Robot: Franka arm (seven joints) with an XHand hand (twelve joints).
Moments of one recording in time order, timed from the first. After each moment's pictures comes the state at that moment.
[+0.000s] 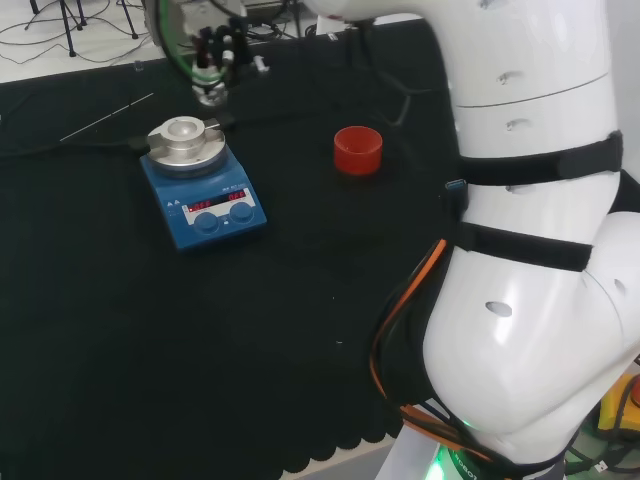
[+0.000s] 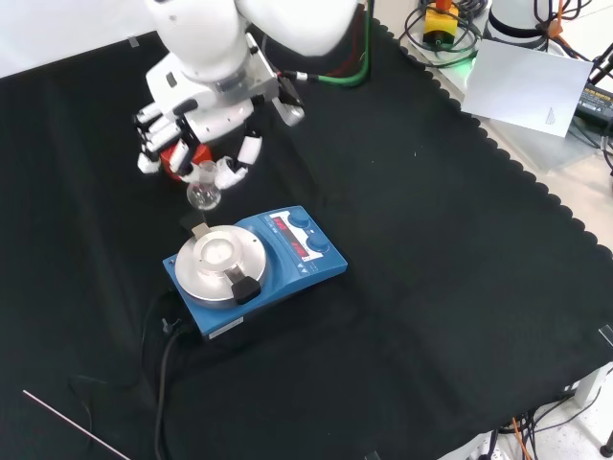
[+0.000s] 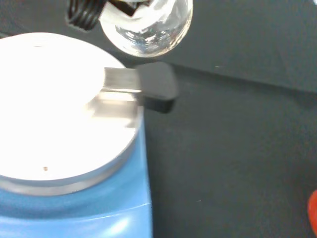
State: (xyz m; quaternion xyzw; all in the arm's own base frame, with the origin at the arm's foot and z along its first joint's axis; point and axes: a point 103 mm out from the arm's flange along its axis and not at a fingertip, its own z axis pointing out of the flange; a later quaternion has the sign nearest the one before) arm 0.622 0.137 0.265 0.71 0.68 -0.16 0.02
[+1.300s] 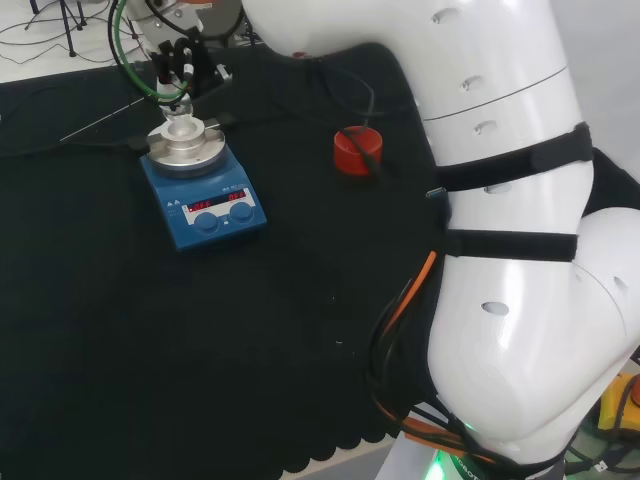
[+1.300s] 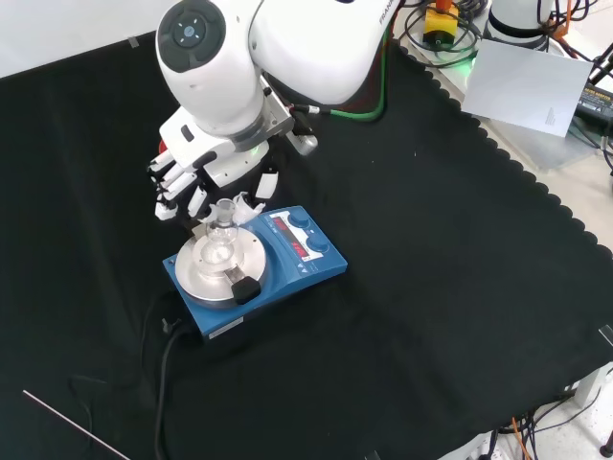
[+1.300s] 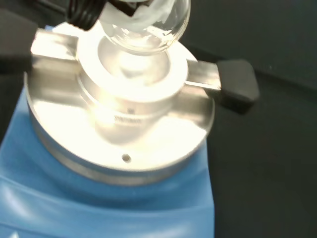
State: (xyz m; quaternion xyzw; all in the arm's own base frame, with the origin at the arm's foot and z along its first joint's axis) arm 0.632 0.188 0.252 0.68 0.71 -0.19 0.02
